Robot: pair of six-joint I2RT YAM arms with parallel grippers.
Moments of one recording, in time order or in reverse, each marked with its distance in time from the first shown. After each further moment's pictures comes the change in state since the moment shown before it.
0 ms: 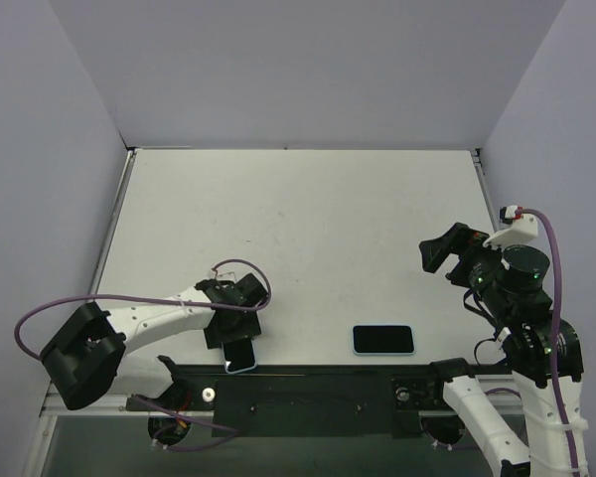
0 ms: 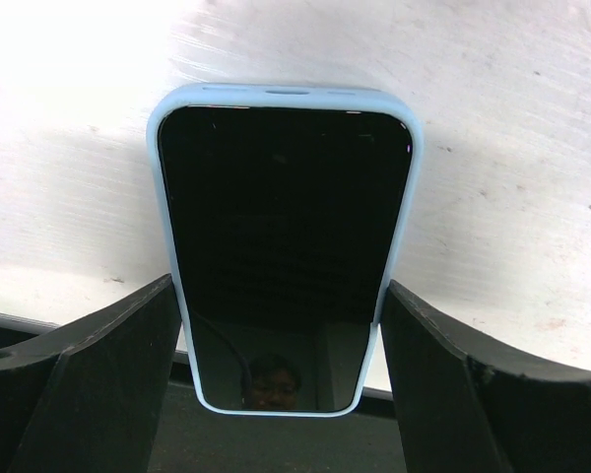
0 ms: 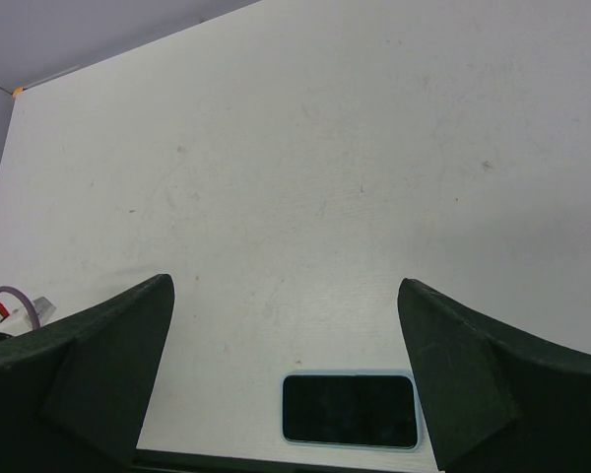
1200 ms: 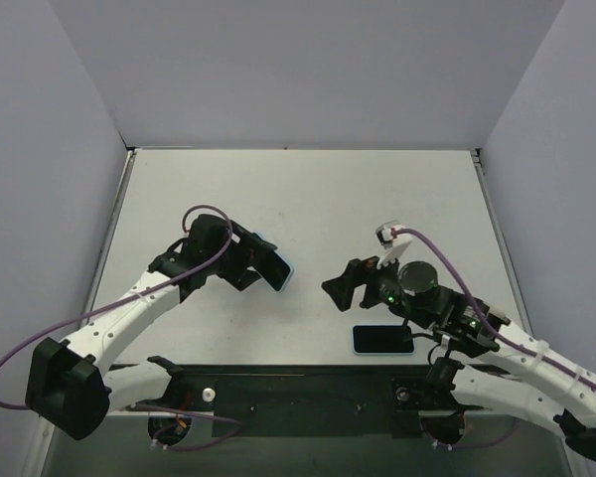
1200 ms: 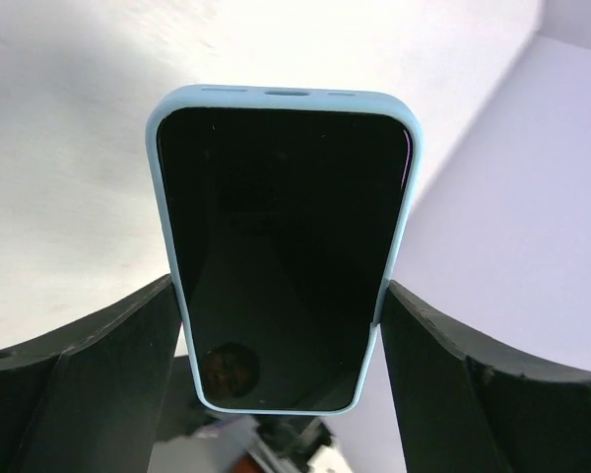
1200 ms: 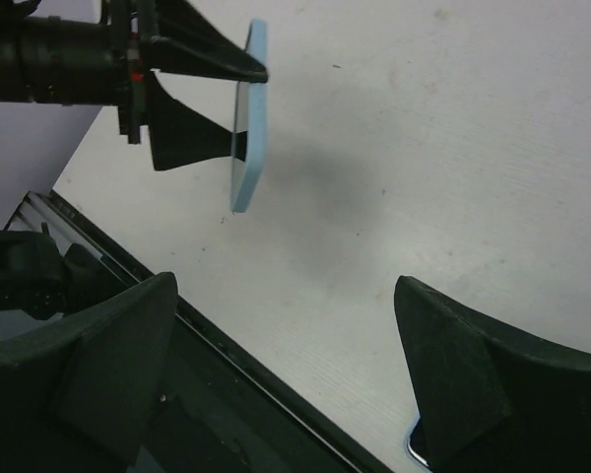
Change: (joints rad) left arm 0.357 -0.159 0.182 0.326 0.348 -0.280; right arm 0.706 0.090 -0.321 0.416 0.118 0.109
